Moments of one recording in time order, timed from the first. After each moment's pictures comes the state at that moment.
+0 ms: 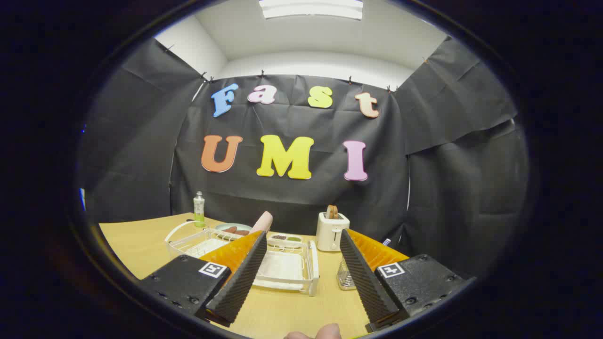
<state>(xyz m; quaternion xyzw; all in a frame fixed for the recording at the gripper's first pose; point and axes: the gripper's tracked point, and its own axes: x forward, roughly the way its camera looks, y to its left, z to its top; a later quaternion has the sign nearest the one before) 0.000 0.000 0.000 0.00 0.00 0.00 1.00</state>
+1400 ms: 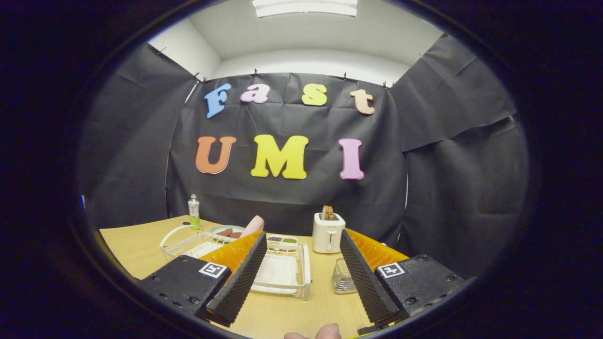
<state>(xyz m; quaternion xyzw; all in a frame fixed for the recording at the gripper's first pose) 0.026 -0.003 0.027 0.00 0.01 0.01 1.00</state>
